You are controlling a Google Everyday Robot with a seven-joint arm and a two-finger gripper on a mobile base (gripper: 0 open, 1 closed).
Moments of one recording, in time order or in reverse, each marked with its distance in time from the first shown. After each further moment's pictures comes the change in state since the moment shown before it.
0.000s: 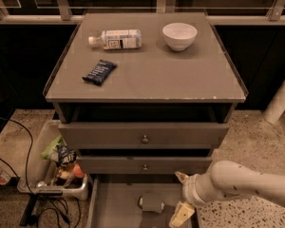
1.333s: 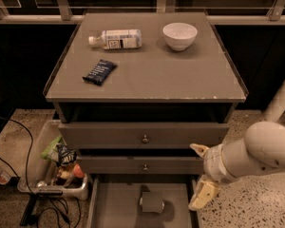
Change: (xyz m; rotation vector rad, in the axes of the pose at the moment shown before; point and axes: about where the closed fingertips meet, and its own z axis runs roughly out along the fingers) arm -0.071 -0.010 -0.164 0.065 0.020 -0.091
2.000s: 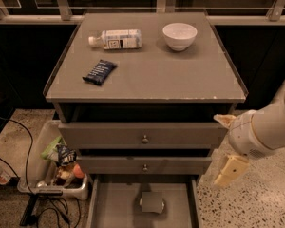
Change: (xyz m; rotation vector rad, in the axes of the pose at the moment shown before) arm -0.035 -0.026 -0.125 0.110 0.106 0.026
